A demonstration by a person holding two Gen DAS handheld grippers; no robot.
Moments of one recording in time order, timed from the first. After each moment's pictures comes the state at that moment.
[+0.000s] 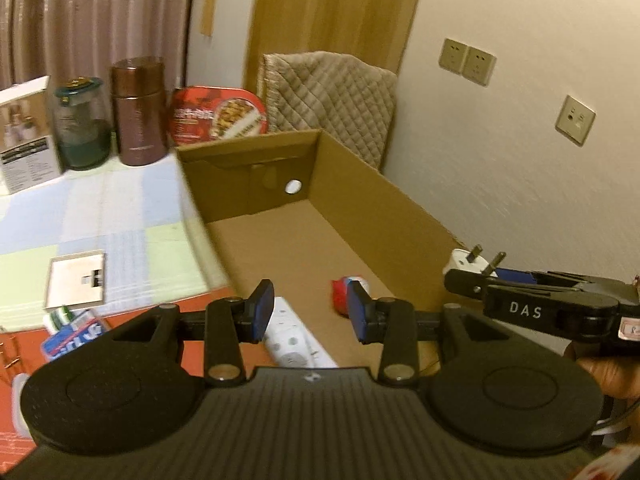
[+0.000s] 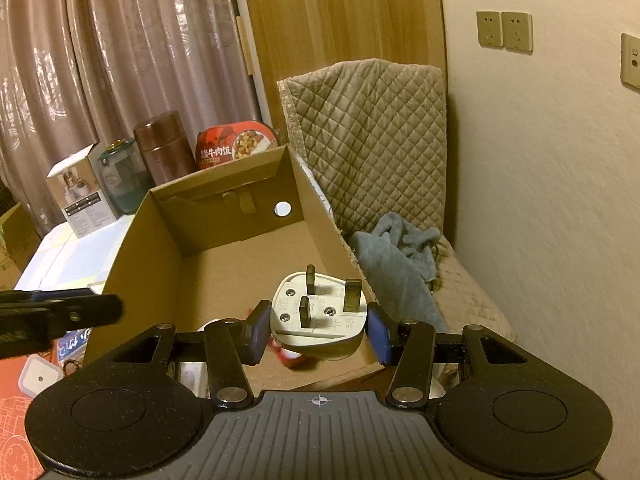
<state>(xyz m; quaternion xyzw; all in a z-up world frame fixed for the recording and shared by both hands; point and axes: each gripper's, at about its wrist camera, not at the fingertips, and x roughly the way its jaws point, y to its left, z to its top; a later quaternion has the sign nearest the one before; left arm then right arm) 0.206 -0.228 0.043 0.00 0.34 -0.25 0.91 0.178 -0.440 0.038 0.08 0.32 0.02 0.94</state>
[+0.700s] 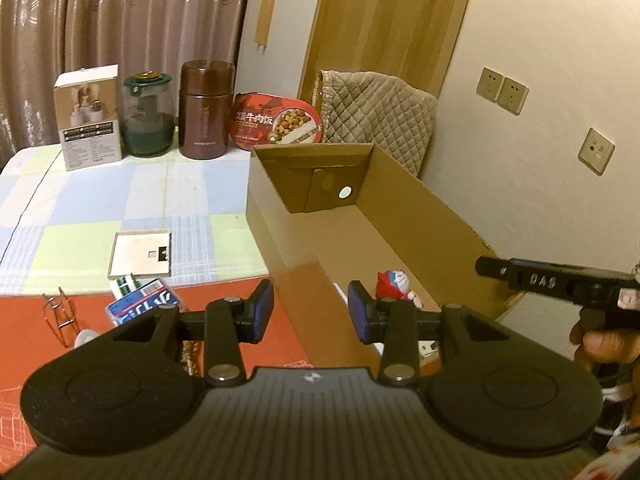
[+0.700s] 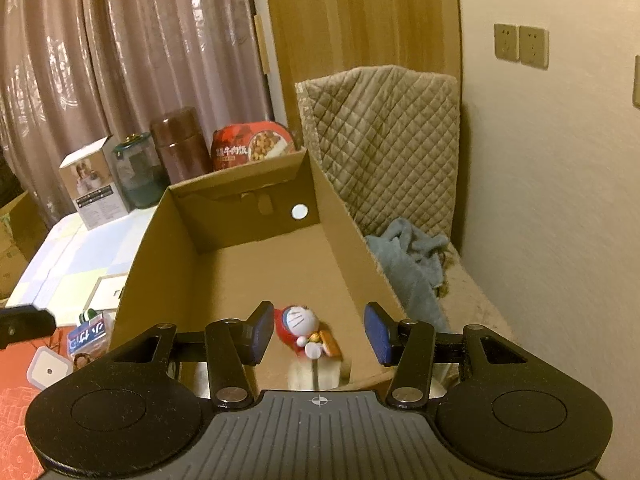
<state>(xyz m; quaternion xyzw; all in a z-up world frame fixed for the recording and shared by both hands) 0.169 -0.165 0.060 -0.03 0.34 -0.20 0.92 0.173 -0.424 0.055 0.06 0.32 0.03 0.95</state>
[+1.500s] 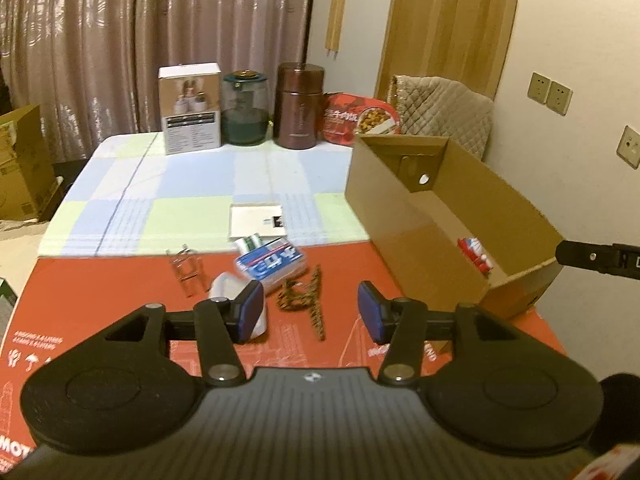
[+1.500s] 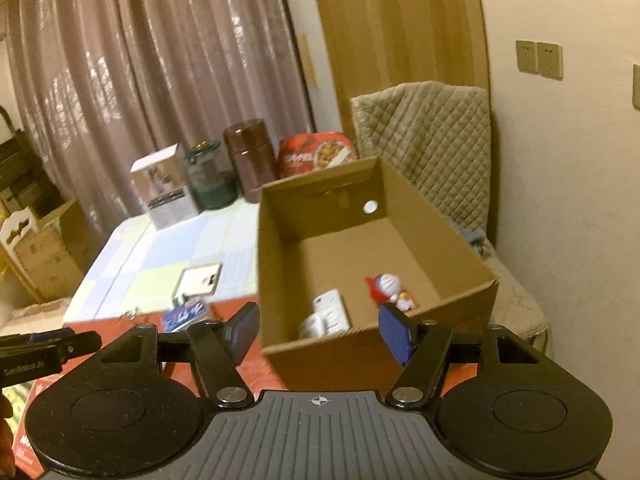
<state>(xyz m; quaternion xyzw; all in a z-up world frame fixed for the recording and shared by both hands) 0.095 -0.059 0.064 -0.01 0.33 -0.11 0.94 0.076 -0.343 0.091 0.09 0.31 0.08 0.94</state>
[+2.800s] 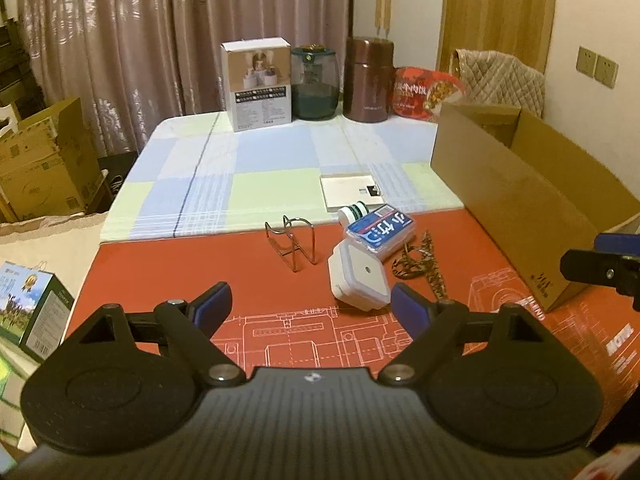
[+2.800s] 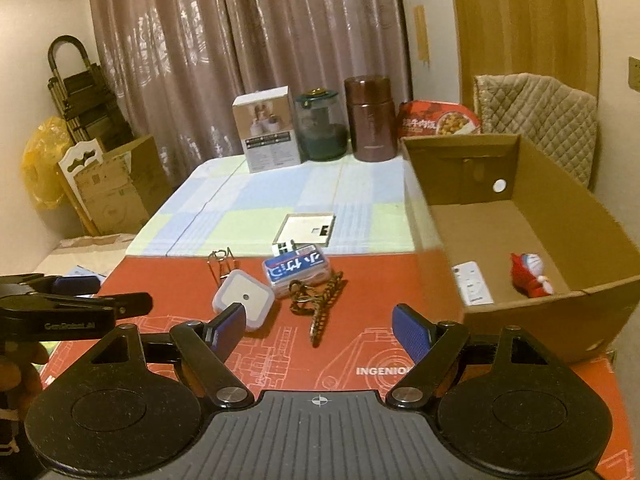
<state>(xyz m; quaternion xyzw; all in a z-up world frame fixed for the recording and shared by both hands) 0.116 0.026 0.022 0.03 0.35 -0.06 0.93 0.094 -0.220 0.035 0.03 0.33 0.19 0.92</state>
